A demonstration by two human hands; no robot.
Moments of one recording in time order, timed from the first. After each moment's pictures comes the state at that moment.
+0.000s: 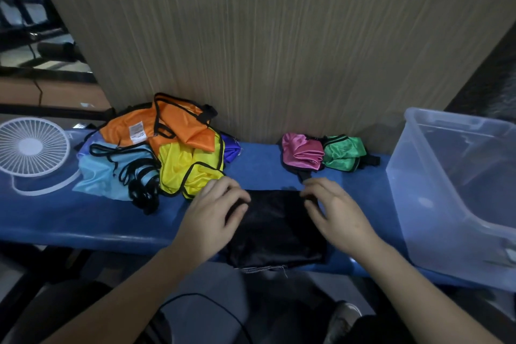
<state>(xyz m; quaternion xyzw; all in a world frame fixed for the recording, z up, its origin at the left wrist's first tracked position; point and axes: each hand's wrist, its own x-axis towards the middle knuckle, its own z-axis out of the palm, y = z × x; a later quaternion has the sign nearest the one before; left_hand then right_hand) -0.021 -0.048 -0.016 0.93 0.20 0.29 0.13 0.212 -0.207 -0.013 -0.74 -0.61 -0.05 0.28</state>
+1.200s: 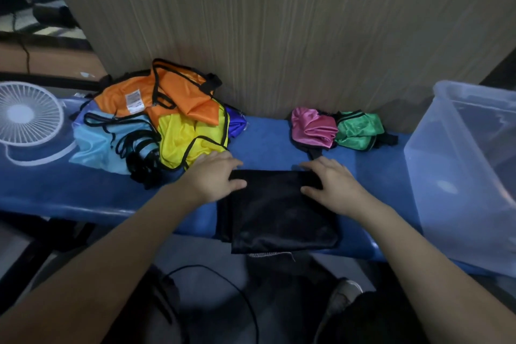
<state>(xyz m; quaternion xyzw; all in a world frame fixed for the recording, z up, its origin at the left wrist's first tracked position) 0.011 0.008 -0.010 0.95 0.30 -0.05 0.11 0.232 -0.166 -0.022 -0.81 -0.57 0.10 0.10</state>
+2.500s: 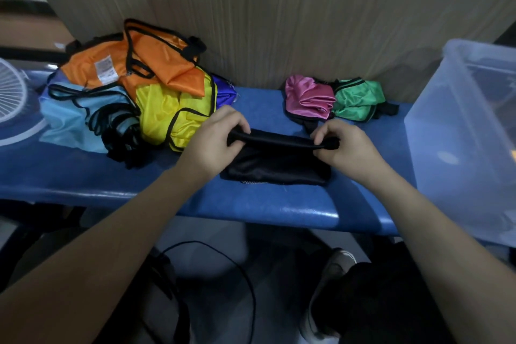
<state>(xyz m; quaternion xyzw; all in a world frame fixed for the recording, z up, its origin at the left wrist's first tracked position) 0.028 0.002 -0.027 0.91 0.19 0.29 0.24 0.246 -0.175 -0.013 -0.79 -0.48 0.13 0.36</state>
